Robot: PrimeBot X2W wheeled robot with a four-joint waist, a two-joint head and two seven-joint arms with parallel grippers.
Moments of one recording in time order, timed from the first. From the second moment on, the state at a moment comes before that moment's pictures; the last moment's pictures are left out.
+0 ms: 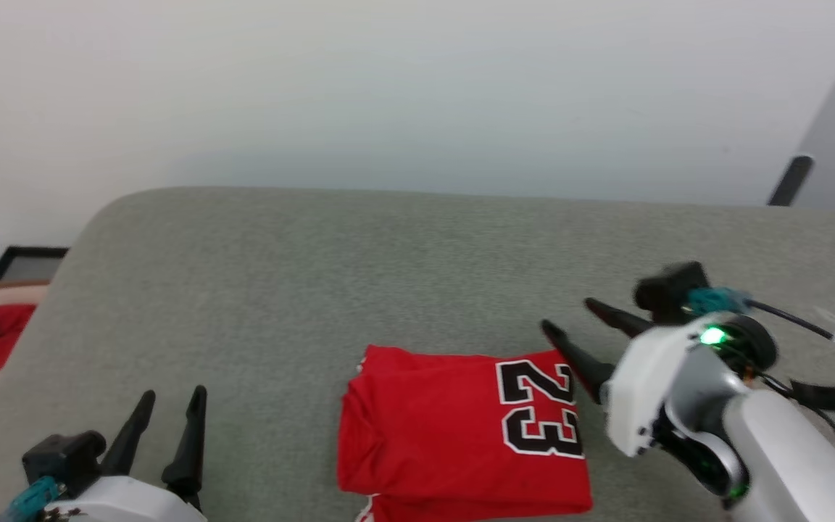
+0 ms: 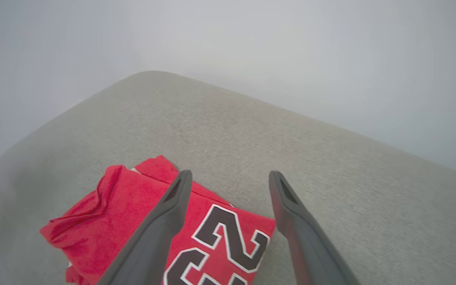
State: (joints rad) left arm -0.06 0.47 -0.26 0.24 -0.74 0.01 -0.26; right arm -0.44 -0.27 0.47 0.21 0.54 0.13 0.36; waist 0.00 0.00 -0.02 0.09
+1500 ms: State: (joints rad) left arm 0.03 0.30 0.04 0.22 -0.41 -0.11 -0.26; right arm -0.03 -0.30 0.14 0.19 0.42 0.13 -0.16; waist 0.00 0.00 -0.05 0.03
